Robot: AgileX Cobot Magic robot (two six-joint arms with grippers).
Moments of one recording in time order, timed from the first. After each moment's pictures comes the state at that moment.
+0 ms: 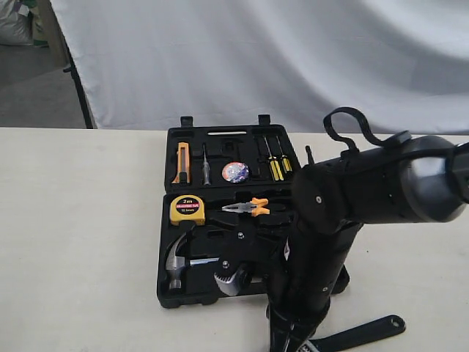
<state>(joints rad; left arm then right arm) 0.13 0.00 -0.01 0.02 0.10 -0.31 0.81 1.82 -1.01 0.18 0.82 -0.64</state>
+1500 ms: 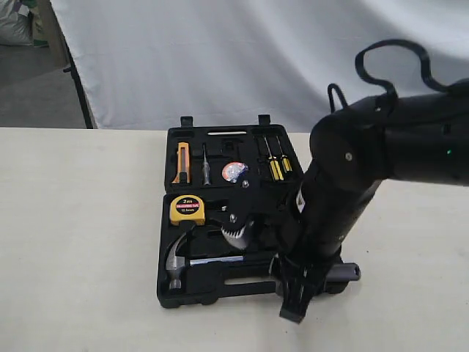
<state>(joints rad) 0.13 0.00 -0.01 0.02 0.10 -0.31 0.81 1.67 -1.10 -0.02 0.86 -0.60</state>
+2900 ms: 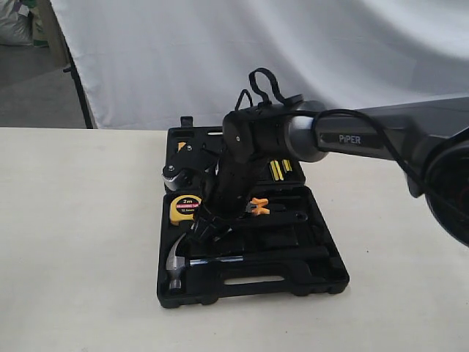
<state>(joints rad) 0.13 0.00 -0.01 0.02 0.10 -0.31 0.78 2.23 -1.66 0.08 0.74 -0.52</state>
